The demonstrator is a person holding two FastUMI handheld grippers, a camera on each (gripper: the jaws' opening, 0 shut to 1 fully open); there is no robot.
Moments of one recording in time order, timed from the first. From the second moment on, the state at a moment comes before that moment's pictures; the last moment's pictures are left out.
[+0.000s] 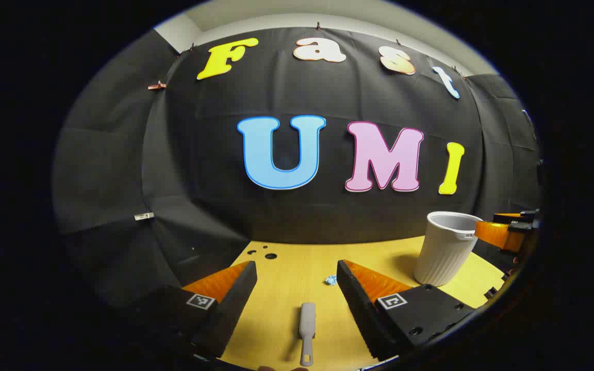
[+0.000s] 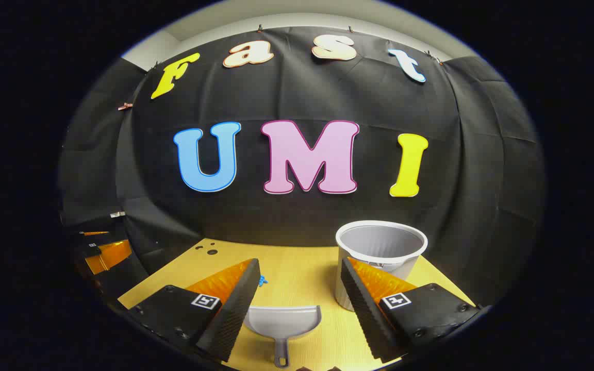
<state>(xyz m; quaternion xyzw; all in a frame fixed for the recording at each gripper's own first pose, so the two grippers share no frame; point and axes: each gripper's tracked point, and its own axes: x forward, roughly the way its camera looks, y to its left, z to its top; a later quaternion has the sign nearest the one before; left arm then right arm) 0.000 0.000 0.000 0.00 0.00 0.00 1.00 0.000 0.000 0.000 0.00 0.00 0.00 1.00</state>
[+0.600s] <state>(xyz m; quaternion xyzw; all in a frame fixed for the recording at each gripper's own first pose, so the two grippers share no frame) 0.016 -0.008 -0.041 0.01 0.05 0.00 1.00 0.027 0.017 -0.065 0.00 0.09 0.05 0.99</state>
